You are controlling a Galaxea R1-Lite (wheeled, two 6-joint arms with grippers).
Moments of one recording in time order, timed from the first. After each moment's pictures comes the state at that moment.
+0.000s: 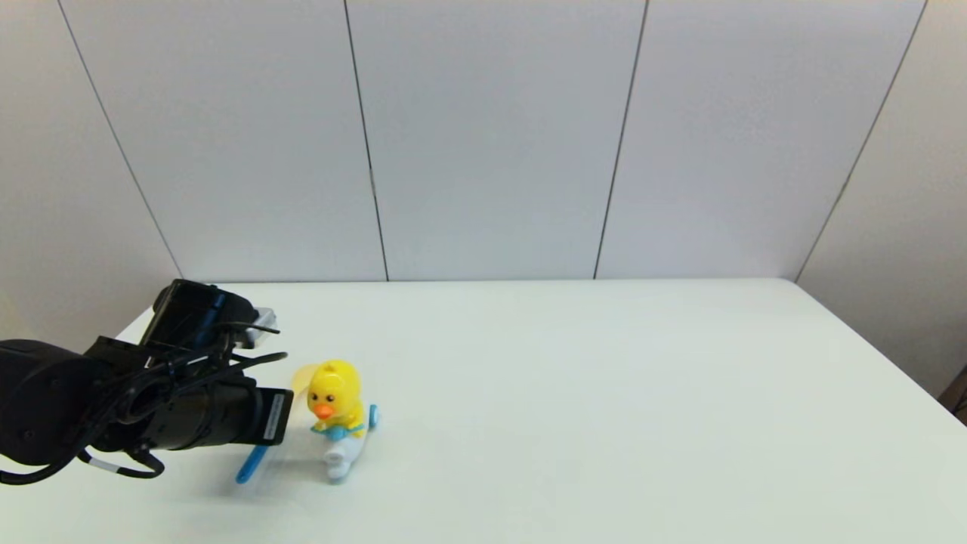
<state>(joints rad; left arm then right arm) -0.27 1.65 -0.69 -0.02 0.09 -0.11 0.00 0.00 0.00 -0.01 -0.01 0.01</state>
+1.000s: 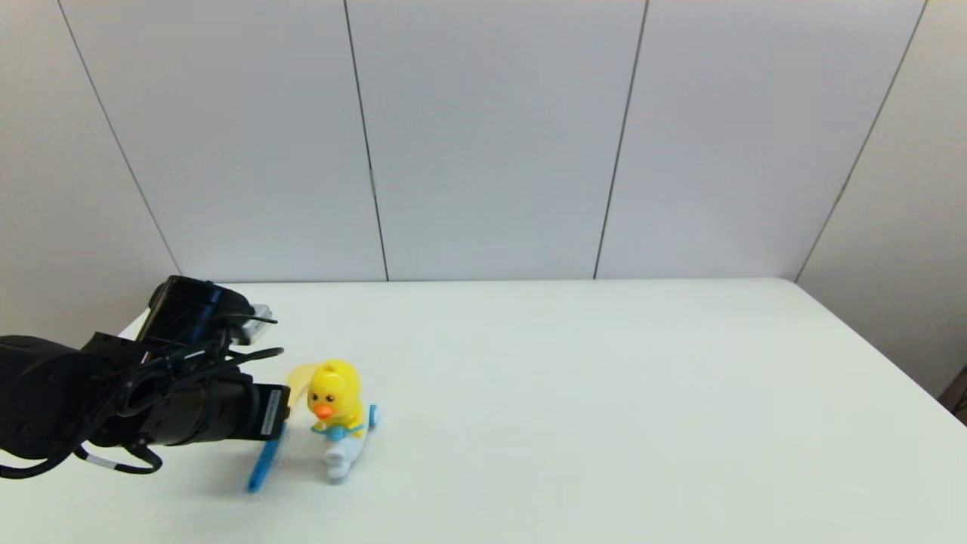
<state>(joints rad) -0.25 1.65 -0.71 -0.01 0.09 -0.11 0.00 0.00 0.00 -0.01 -0.01 0.01</state>
